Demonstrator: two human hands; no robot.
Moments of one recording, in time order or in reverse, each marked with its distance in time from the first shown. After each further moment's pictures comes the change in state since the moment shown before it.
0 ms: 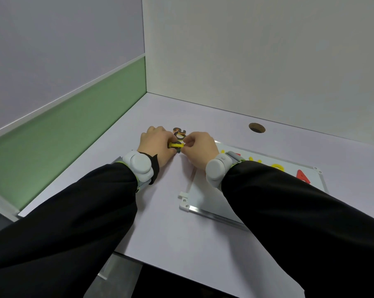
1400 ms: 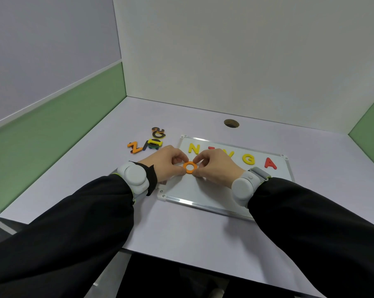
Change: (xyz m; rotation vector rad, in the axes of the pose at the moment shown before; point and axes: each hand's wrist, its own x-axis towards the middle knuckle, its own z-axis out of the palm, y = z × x) left_hand -0.047 0.069 0.012 -0.324 -0.276 0.176; right_hand -0.078 0.070 -0.074 -0.025 -0.133 0.002
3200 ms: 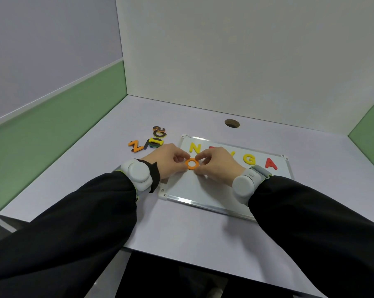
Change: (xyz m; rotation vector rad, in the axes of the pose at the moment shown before) left_hand 0.002 0.005 -0.002 0.000 0.012 -0.015; right_hand 0.001 -0.002 -0.001 -0.025 0.030 0.036
